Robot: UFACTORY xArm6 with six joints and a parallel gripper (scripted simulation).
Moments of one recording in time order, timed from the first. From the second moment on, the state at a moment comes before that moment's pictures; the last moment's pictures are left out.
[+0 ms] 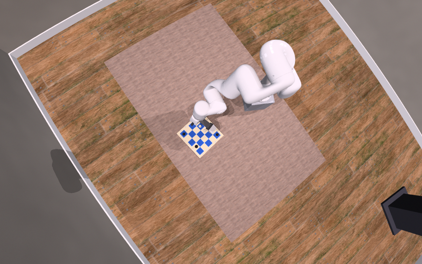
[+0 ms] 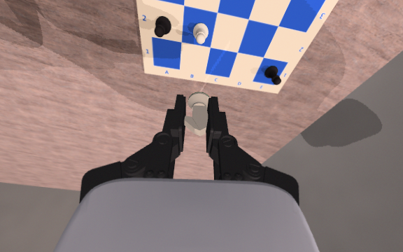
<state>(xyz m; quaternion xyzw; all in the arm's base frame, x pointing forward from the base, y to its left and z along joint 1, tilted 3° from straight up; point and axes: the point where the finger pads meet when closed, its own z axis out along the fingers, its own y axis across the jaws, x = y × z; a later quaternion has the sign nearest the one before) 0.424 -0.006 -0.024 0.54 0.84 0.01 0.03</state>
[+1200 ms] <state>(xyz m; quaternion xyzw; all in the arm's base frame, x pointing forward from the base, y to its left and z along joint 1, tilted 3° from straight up) 0.502 0.099 -0.017 0.58 0.81 0.01 0.02</state>
